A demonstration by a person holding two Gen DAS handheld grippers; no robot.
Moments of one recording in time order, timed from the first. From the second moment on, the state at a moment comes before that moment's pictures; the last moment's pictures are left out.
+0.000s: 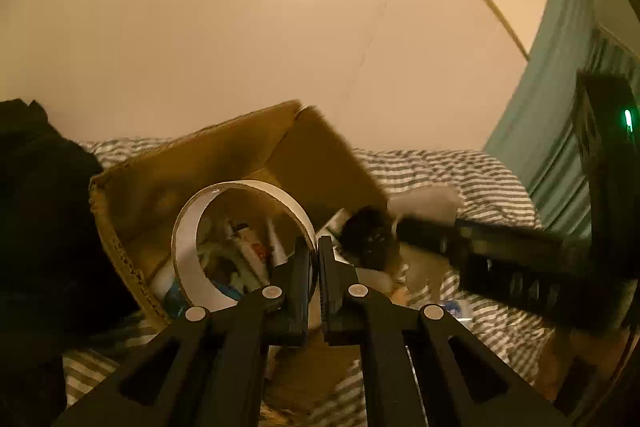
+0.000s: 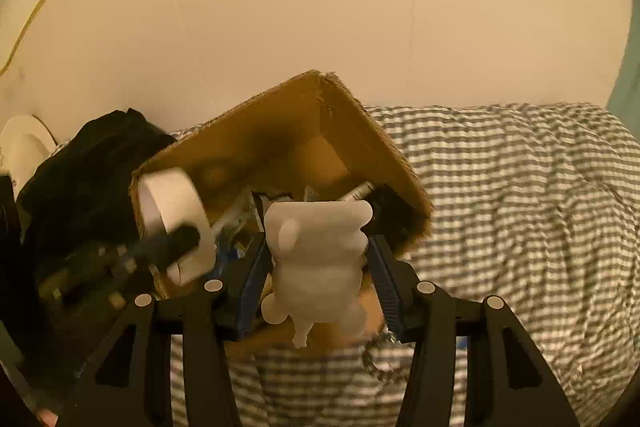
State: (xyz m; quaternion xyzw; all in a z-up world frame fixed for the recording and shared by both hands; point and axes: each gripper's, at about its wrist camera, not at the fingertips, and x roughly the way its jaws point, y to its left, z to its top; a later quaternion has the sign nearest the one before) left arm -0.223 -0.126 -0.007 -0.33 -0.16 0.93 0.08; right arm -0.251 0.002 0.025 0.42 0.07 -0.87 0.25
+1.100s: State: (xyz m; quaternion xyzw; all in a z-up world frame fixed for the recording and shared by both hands) left arm -0.205 0.018 -0.042 -0.36 -0.01 0.92 0.13; right arm -0.244 0.175 -0.006 0.46 0.06 -0.88 0.08
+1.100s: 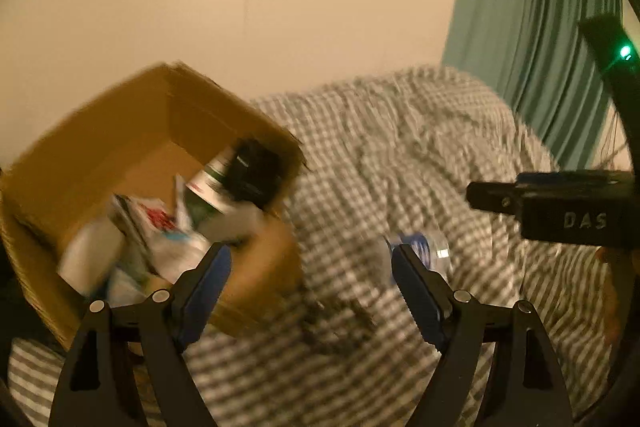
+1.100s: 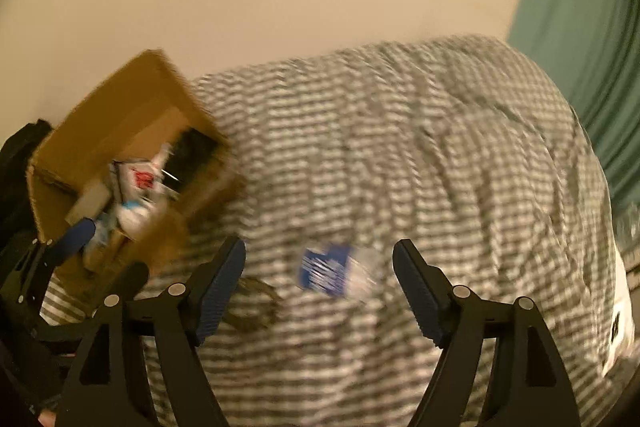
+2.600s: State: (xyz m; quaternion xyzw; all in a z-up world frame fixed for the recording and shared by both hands) left arm -0.196 0.017 -0.138 -0.45 -0.07 0.88 0.15; right arm -0.241 0.214 -0.113 0.50 -0.03 -0.86 0.07
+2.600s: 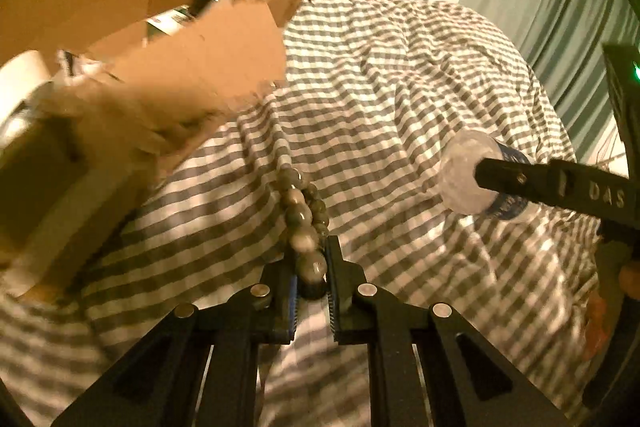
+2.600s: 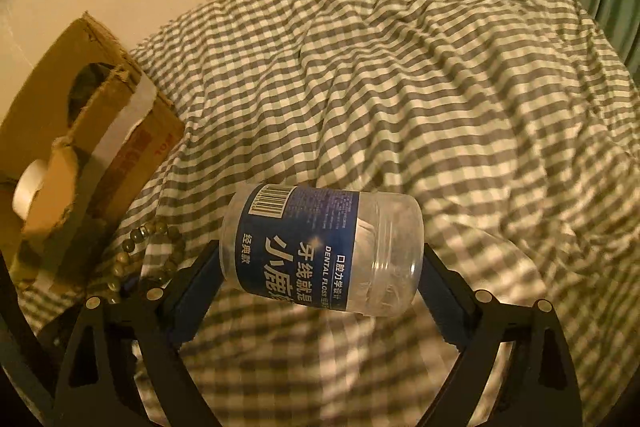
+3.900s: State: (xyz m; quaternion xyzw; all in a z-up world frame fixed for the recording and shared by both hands) left arm -0.212 -0.145 -0.022 -0.34 -0.04 0.94 0.01; right arm -0.273 -0.017 0.018 0.39 0.07 -0.89 0.24
